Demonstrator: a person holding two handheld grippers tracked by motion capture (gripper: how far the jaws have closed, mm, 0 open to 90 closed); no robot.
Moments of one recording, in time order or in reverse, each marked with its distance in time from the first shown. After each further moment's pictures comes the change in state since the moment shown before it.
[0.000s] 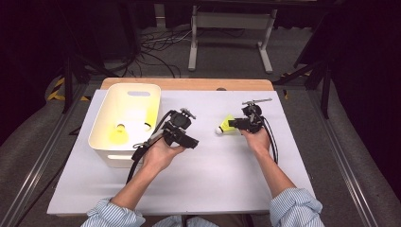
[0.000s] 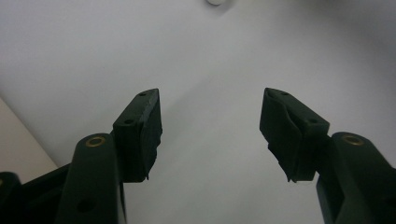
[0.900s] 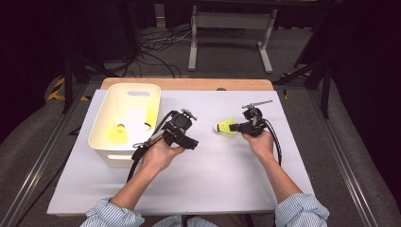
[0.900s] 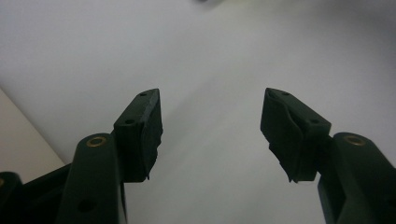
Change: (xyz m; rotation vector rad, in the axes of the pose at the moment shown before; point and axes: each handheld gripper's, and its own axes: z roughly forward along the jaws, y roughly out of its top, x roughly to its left) left arm -0.004 0.000 -0.001 0.002 0.031 0.041; right arm 0.006 -0.007 -0.012 0.055 0.130 -0.064
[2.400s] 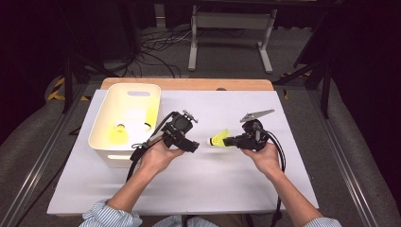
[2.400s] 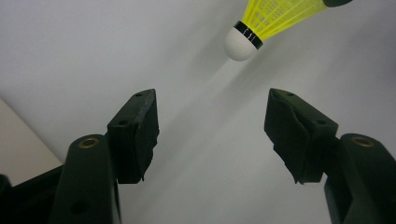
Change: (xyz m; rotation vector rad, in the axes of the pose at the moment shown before) left arm -0.007 -0.004 -0.006 -0.013 -0.008 0.068; right arm 0.060 -0.021 -0.044 -0.001 0.195 -0.166
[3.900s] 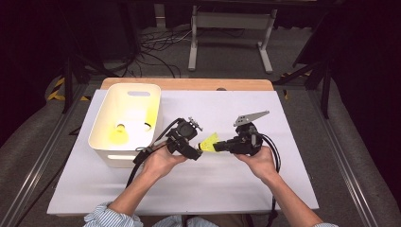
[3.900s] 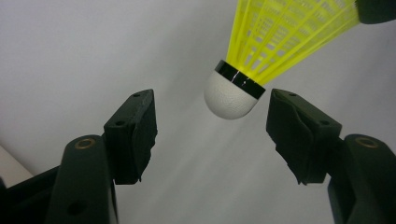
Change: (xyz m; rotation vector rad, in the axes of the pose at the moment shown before) left arm -0.013 -0.004 0.014 0.034 -0.039 0.057; right arm 0.035 0.010 -0.002 -0.030 0.133 -0.075
